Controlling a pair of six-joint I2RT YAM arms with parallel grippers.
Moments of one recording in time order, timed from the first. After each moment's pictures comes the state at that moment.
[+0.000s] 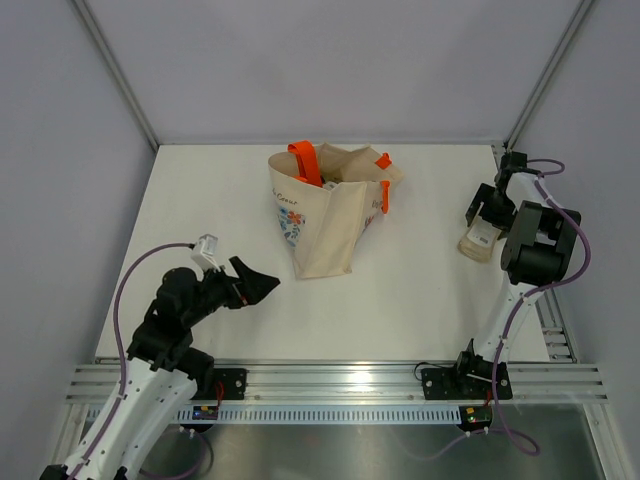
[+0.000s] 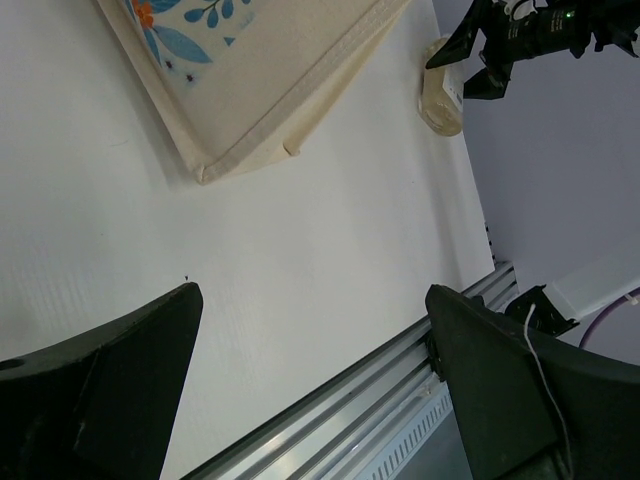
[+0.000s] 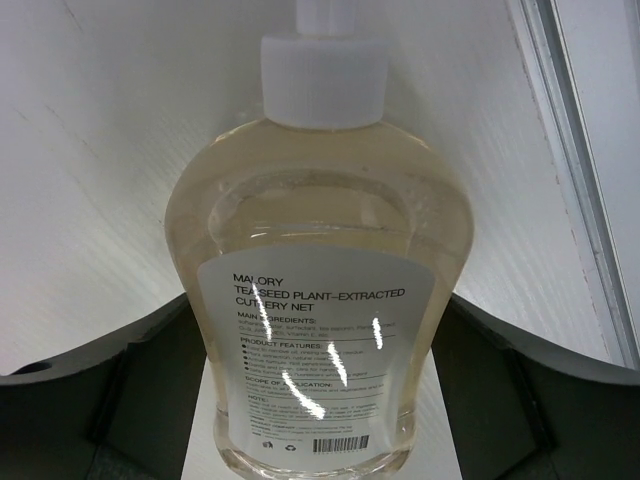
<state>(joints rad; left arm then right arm) -0.37 0.38 0.45 -0.41 0.33 -0.76 -0.27 2.08 1.58 -0.76 0.10 0.25</state>
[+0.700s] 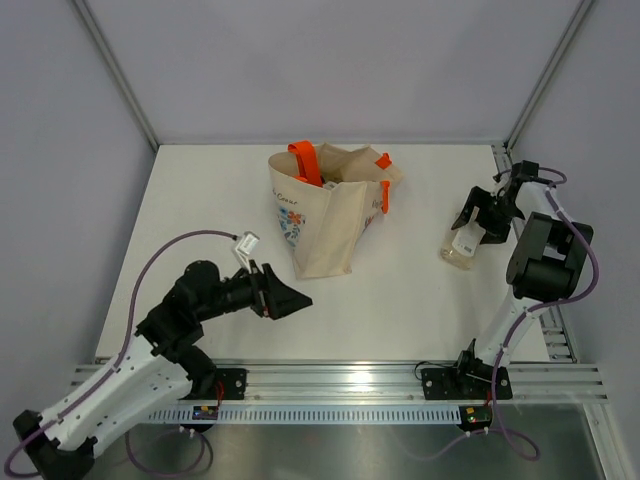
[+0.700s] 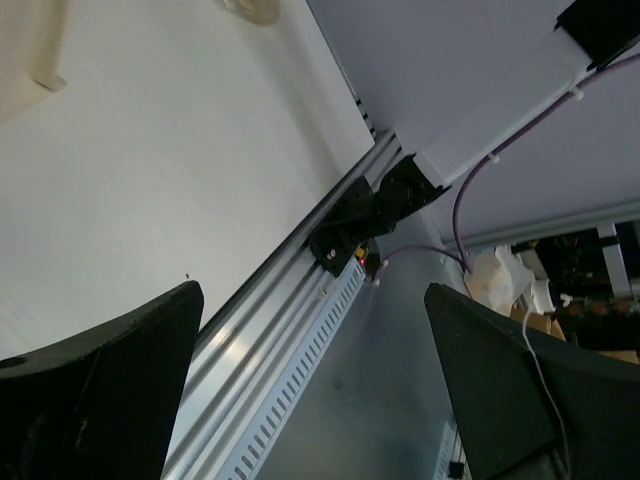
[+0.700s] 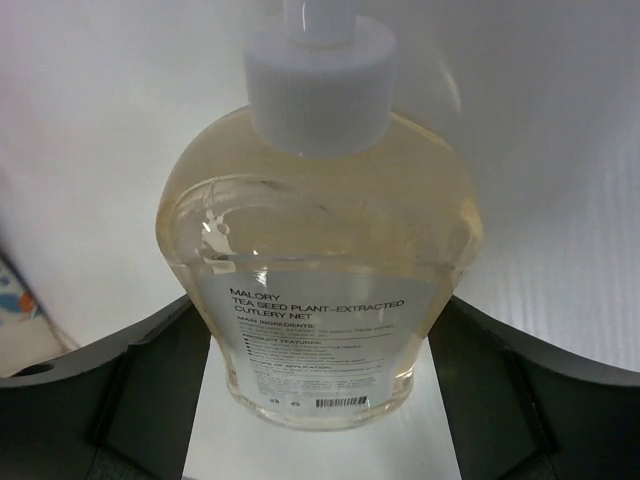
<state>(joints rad) -0.66 0.53 0.54 -0.24 0.45 -0.83 -0.32 1.95 1.44 -0.79 -0.31 0.13</state>
